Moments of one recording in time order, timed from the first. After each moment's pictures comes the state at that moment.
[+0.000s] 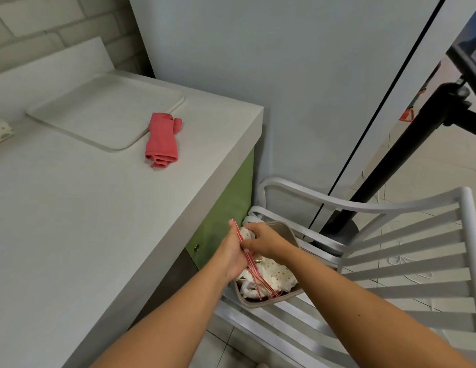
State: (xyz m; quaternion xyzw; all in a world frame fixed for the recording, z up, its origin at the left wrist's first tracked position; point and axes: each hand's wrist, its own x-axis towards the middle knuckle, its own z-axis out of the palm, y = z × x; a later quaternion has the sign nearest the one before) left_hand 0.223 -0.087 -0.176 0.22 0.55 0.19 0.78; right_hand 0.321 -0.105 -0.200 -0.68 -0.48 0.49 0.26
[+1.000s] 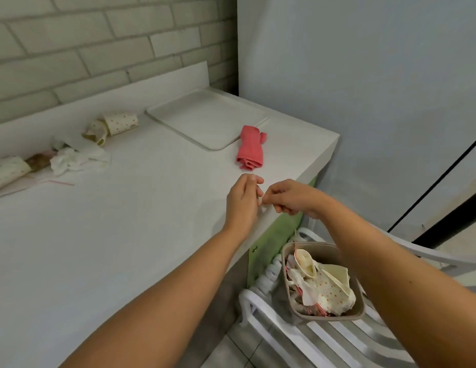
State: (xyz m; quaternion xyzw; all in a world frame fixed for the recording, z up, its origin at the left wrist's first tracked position) left_hand 0.106 -0.053 -0.071 0.55 0.48 0.48 0.48; right_hand 0.240 -0.044 -0.053 -0.63 -0.60 0.46 0.17
